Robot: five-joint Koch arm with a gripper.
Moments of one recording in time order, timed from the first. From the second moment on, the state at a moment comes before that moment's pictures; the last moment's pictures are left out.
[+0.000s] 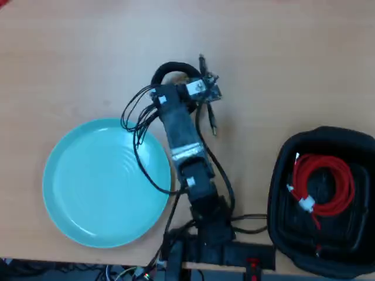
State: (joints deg) arm 65.4 76.4 81.7 75.7 20.9
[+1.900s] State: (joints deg) arm 110.7 106.1 80.9 84.9 9.3
